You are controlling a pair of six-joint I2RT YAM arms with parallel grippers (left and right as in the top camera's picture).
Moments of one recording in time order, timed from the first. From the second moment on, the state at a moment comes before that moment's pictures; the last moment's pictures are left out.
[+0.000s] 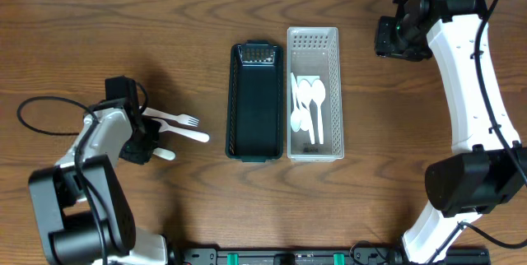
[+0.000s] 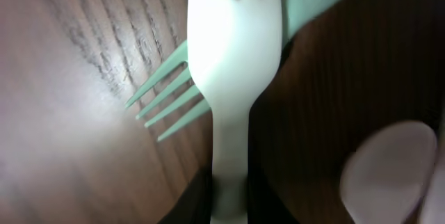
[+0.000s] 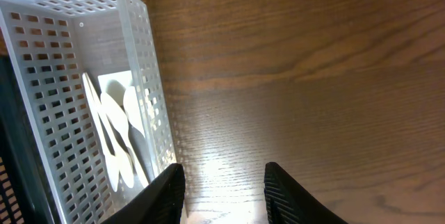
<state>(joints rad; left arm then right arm) 0.22 1.66 0.90 -0.73 -0.06 -0.99 0.11 1.92 2.01 -1.37 0.03 0.29</state>
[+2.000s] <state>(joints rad) -0.48 1.79 1.54 -1.10 -0.11 -0.20 0.03 1.92 2.01 -1.35 -0.03 0.34</state>
